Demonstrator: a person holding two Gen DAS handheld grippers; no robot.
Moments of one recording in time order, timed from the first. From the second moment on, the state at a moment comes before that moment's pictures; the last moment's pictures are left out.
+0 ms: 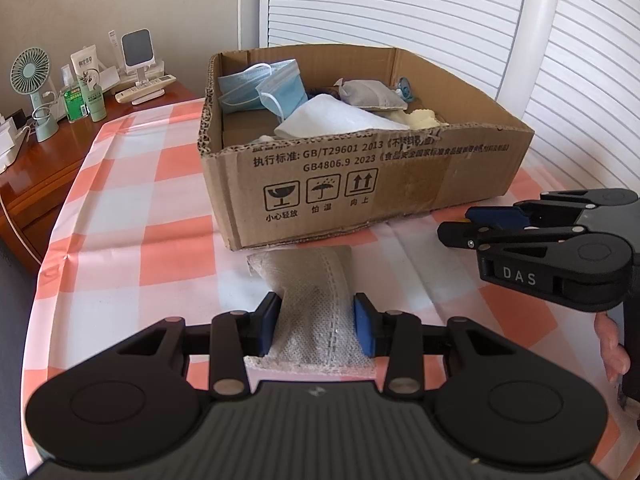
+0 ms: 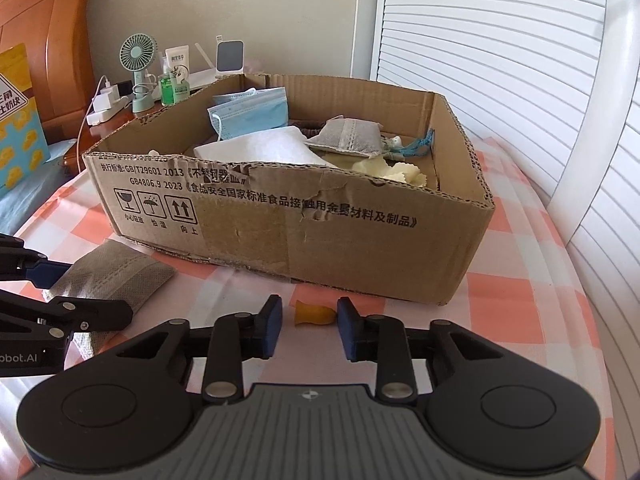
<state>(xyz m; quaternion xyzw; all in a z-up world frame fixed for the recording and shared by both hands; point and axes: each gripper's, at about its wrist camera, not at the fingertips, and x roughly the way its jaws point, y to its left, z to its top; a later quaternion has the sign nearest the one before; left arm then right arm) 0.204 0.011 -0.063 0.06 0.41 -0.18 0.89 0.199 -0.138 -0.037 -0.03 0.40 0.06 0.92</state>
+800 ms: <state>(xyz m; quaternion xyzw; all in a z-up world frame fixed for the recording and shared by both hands) 0.190 0.018 -0.013 0.07 0.39 -0.24 0.88 0.167 -0.151 0.020 -0.06 0.36 0.11 0.92</state>
